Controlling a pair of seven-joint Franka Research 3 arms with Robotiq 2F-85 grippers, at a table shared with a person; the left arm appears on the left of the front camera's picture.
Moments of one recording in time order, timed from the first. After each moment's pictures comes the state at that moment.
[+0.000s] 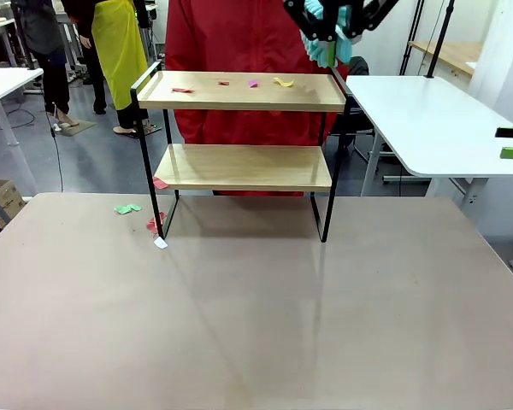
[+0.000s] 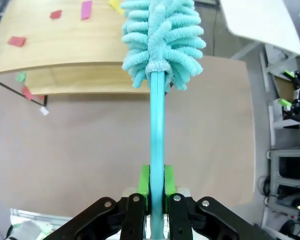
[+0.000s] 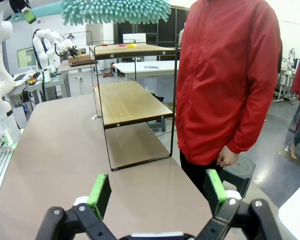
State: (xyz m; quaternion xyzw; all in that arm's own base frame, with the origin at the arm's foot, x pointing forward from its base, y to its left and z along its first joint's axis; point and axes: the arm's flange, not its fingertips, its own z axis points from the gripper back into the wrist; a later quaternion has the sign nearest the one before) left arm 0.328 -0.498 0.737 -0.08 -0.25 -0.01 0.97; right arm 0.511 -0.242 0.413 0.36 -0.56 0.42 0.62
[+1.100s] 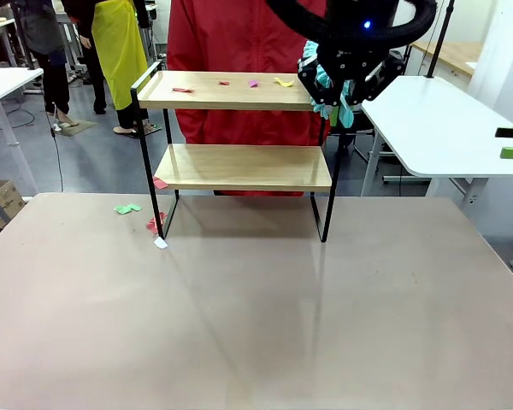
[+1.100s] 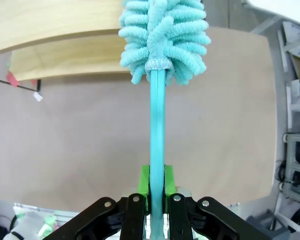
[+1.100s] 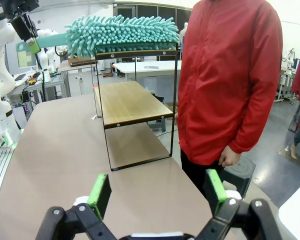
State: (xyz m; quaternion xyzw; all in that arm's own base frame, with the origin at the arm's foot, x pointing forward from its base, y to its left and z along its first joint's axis) left arm 0.356 -0.524 0.665 -0.04 -0.19 -0.03 0.98; right arm 0.511 -0.242 0.413 0.36 -0.56 0.42 0.62
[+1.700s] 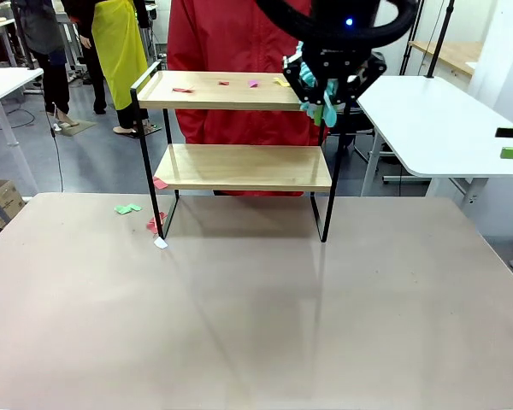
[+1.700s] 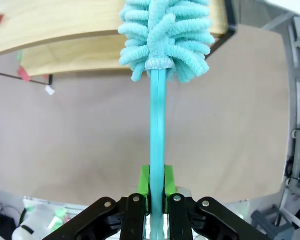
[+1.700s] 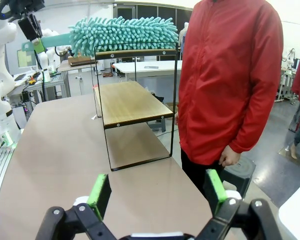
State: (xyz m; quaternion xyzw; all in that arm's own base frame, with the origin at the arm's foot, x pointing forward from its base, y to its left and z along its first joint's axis) left arm 0.375 -0.498 0.667 -0.02 -0.15 -0.02 0.99; right arm 0.511 -0.242 0.413 0.36 -0.56 0.42 0.62
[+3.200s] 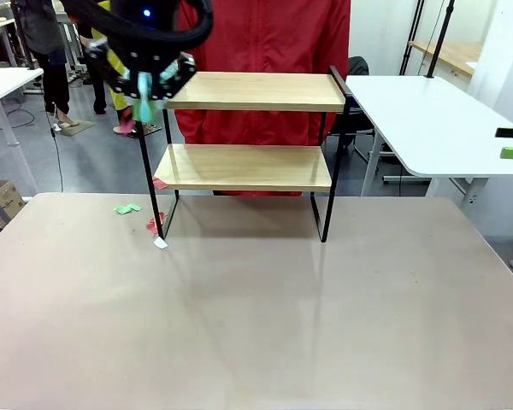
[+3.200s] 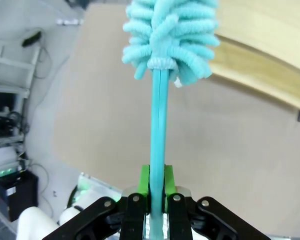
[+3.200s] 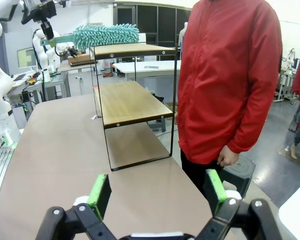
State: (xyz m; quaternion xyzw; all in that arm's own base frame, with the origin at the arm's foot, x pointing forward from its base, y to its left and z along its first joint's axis) left arm 0.373 -0.289 0.669 0.12 -0.15 0.12 0.97; right arm 0.511 -0.242 0.413 0.36 -0.56 0.42 0.62
